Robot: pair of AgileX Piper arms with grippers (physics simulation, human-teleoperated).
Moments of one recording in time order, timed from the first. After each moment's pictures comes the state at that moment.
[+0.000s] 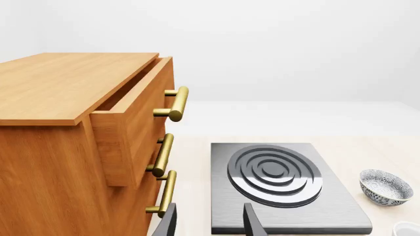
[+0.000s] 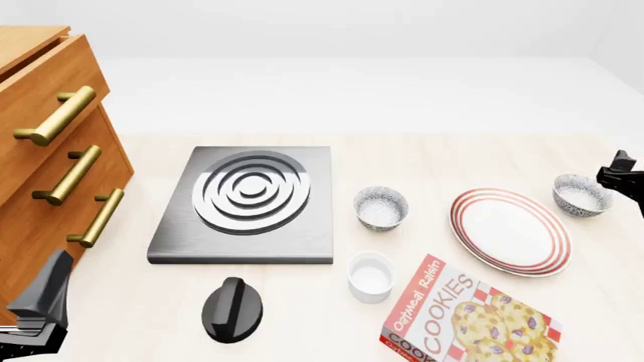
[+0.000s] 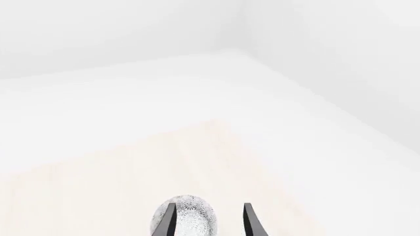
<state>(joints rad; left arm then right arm) 0.00 0.01 0.00 0.00 0.00 -0.49 1.73 -0.65 -0.88 -0.05</state>
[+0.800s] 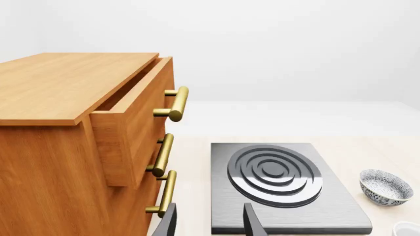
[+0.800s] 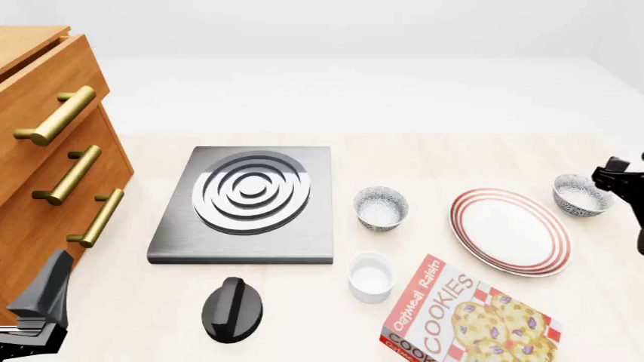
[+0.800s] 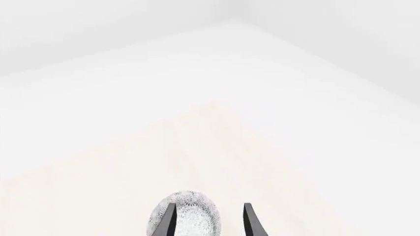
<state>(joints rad) 0.00 0.01 0.00 0.00 0.00 -0.50 1.84 -0.77 -0.78 0.04</state>
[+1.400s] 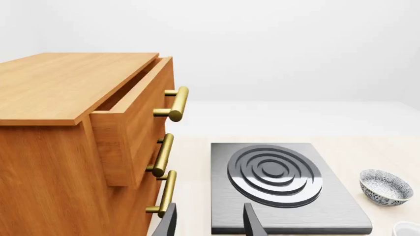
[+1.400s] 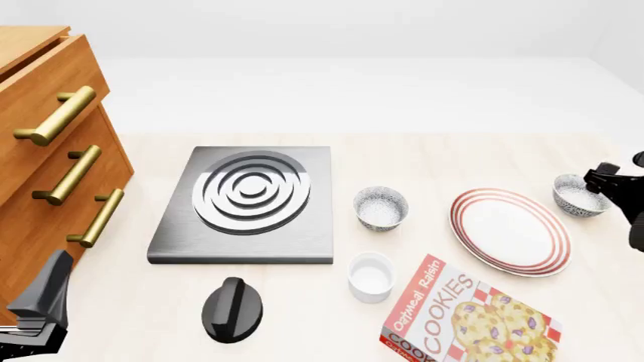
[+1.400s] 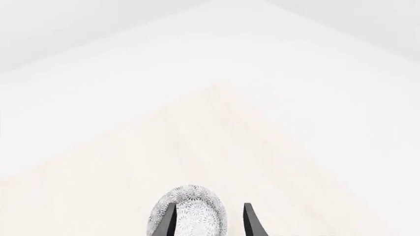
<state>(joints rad) 0.00 0.01 0.00 0.00 0.00 -0.49 1.93 -0.84 -0.70 0.12</state>
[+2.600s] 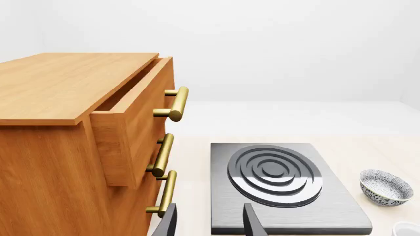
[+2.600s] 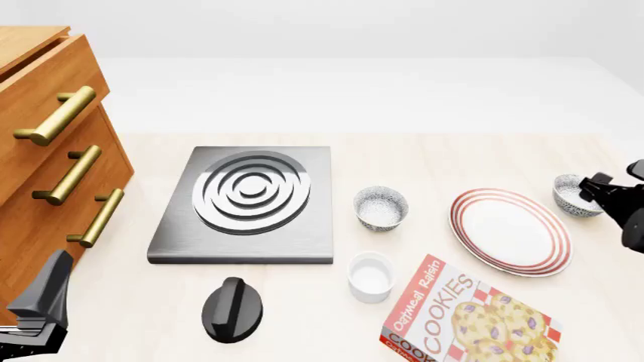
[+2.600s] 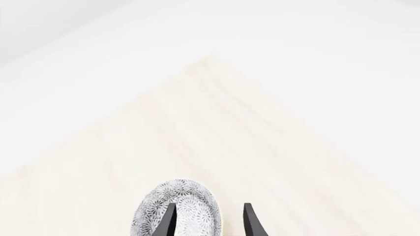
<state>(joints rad) 0.00 0.01 0.00 0.00 0.00 -0.51 2.05 -0.93 -0.62 0.21</state>
